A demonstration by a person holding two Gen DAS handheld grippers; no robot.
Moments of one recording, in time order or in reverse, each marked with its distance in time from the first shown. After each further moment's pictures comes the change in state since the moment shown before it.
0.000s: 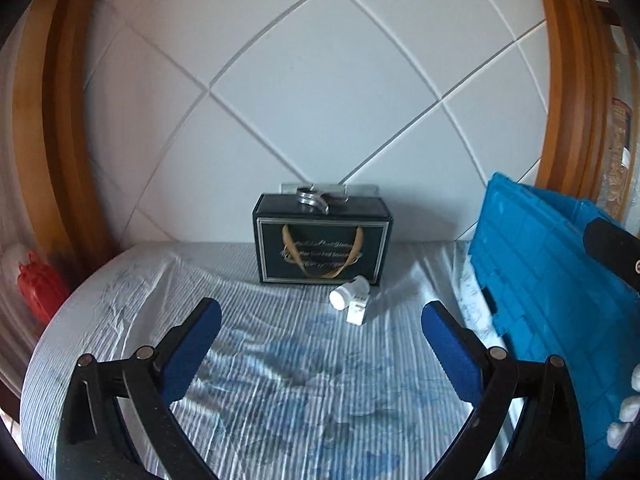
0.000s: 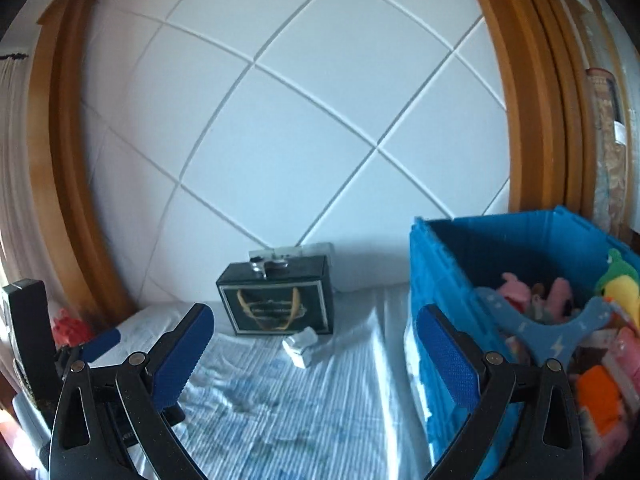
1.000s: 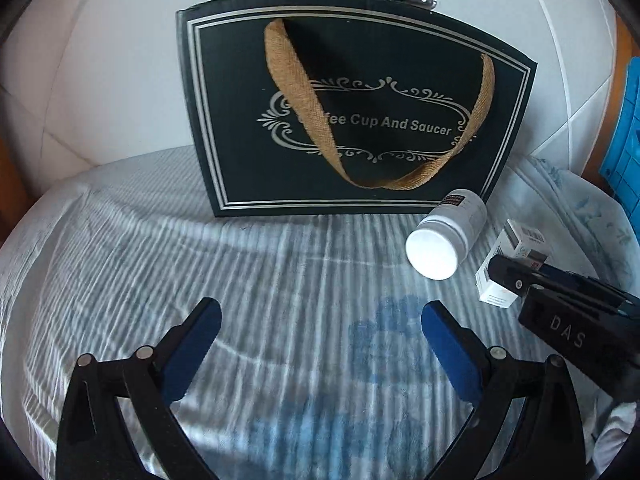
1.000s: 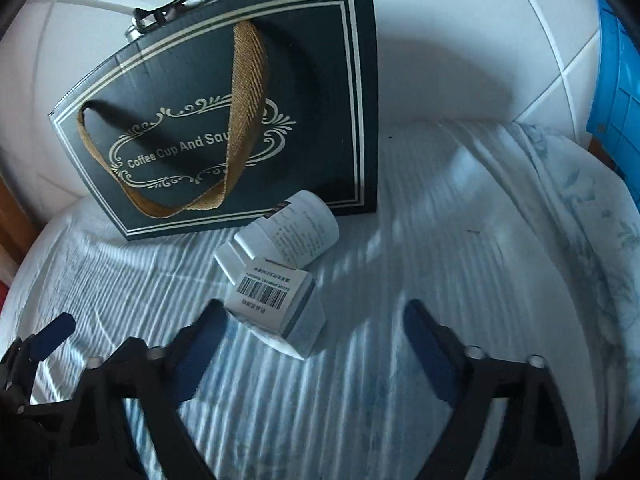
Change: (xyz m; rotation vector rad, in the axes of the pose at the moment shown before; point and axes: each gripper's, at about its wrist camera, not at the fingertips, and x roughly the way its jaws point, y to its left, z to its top) left arm 0.326 0.031 -0.066 0.050 0.252 -0.055; right arm 0.400 0.002 -0.148 0.063 0.437 -0.077
